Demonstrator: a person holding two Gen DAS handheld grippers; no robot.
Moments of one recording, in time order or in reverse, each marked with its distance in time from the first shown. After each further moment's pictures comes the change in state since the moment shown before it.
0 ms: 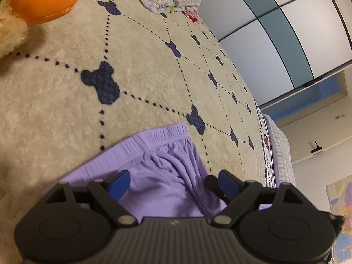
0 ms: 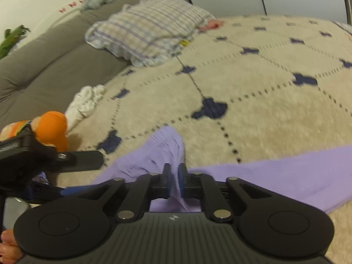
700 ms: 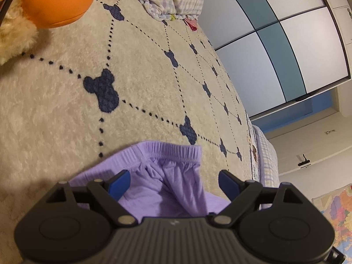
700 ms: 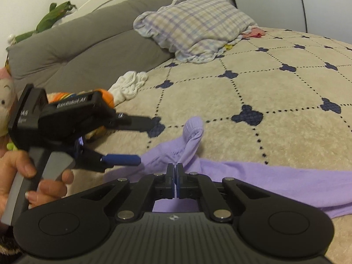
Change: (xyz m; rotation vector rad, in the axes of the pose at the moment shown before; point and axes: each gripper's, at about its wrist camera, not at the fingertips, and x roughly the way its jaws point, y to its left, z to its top) left arm -0.009 0.006 0.009 -0.061 -0.019 -0.072; right arm -0.034 0.035 -0.003 -0.187 0.073 0.129
